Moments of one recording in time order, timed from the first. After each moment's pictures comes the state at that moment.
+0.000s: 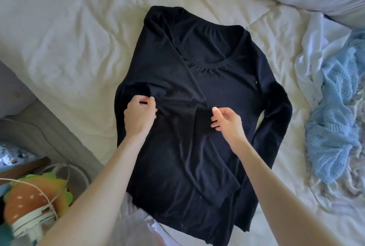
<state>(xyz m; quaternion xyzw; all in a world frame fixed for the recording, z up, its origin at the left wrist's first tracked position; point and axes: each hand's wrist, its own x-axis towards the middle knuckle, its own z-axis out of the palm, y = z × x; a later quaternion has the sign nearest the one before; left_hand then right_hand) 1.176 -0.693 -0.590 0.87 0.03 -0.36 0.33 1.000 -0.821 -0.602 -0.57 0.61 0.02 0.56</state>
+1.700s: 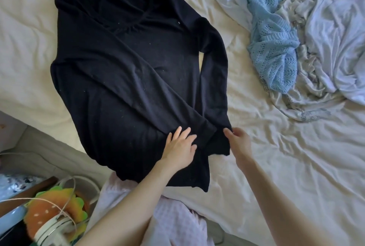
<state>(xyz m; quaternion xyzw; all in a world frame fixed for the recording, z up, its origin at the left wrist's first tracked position) 0.915 -0.638 -0.587 0.67 -0.55 -0.50 -0.05 0.751 -0.717 -0.590 -0.37 0.77 -0.05 0.52</state>
